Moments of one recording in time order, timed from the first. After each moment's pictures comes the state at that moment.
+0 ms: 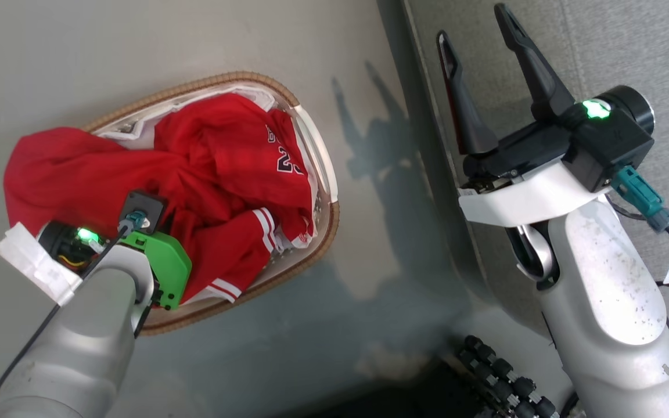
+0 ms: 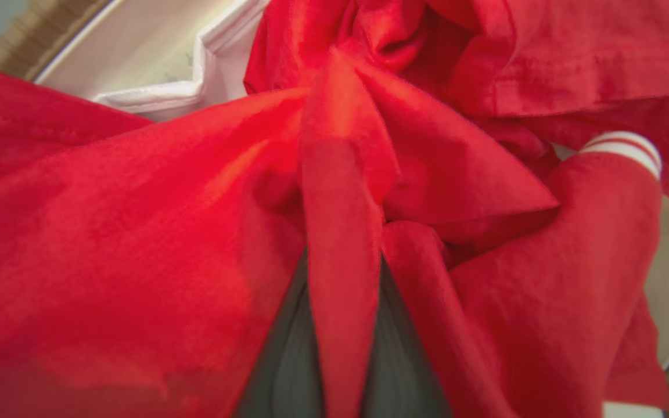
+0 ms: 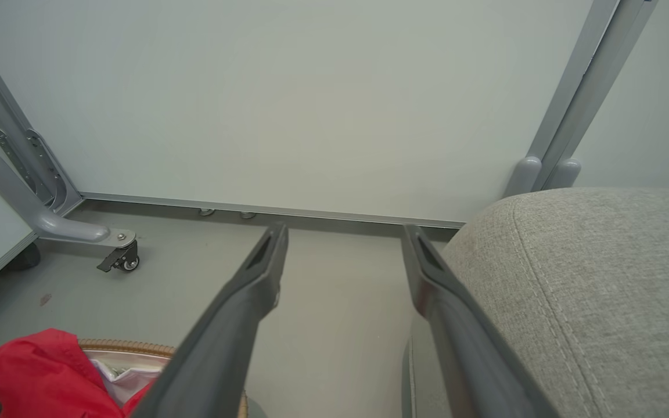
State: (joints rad) left arm -0.84 0.24 -0.83 1.20 -0.47 -0.13 -0.25; right arm -0.60 -0.05 0.23 0.04 0.14 0.13 -0.26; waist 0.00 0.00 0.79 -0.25
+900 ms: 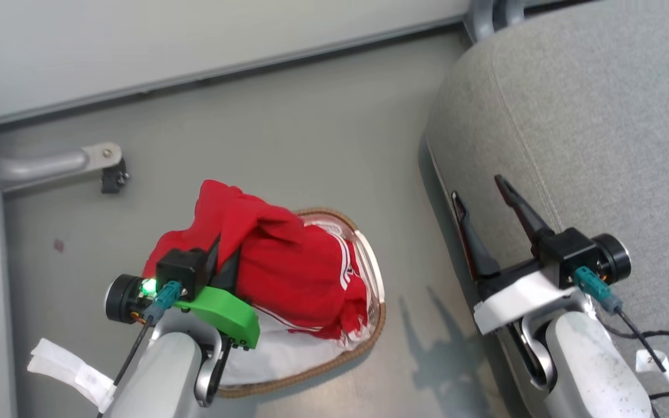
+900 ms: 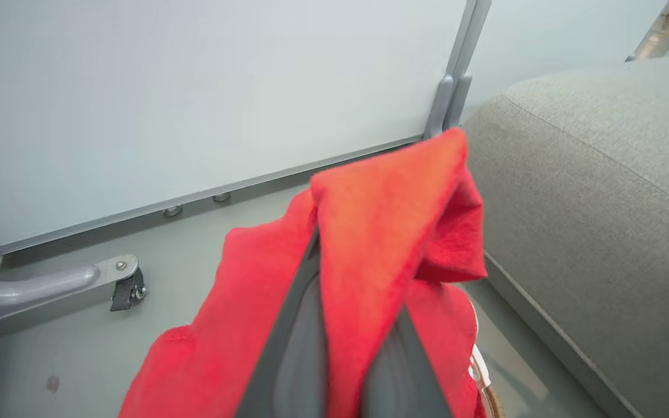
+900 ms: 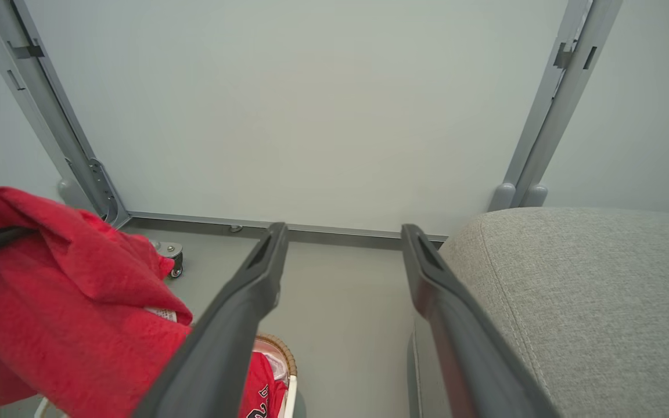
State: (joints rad) left arm -0.39 0.13 -0.42 0.53 -0.31 -0.07 -0.26; right arm -0.30 -0.05 0.17 0.22 0.08 0.13 -0.26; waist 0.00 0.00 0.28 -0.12
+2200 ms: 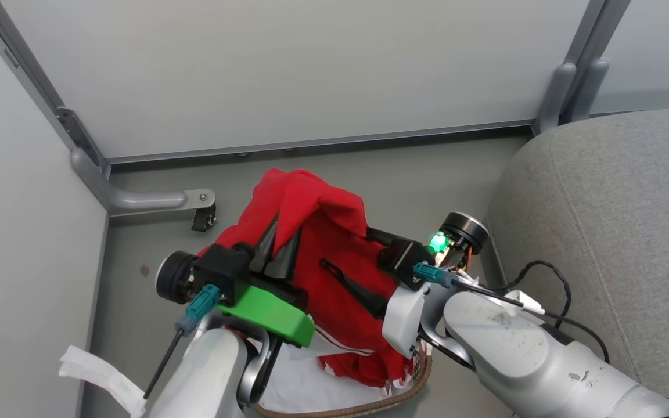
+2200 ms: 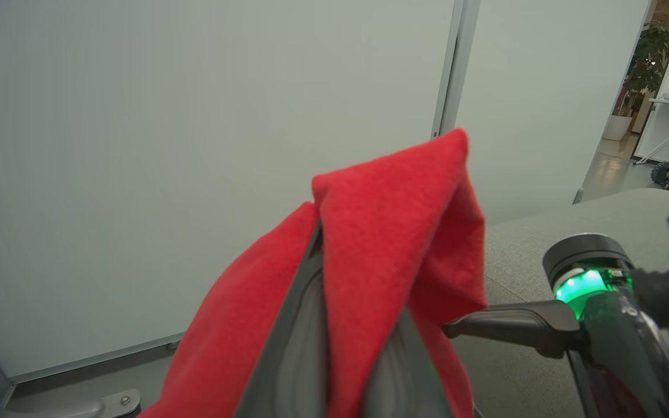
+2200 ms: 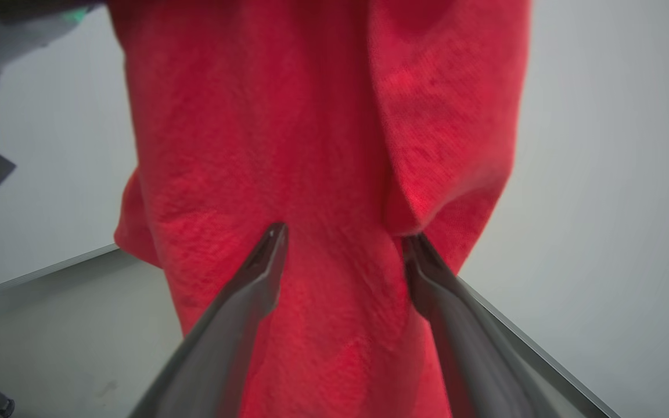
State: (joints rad) left arm -0.34 0.05 -0.45 0.28 -0.31 -0.12 -0.26; right arm -0.70 -0.13 0.93 0.63 0.32 0.13 -0.26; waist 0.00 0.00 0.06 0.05
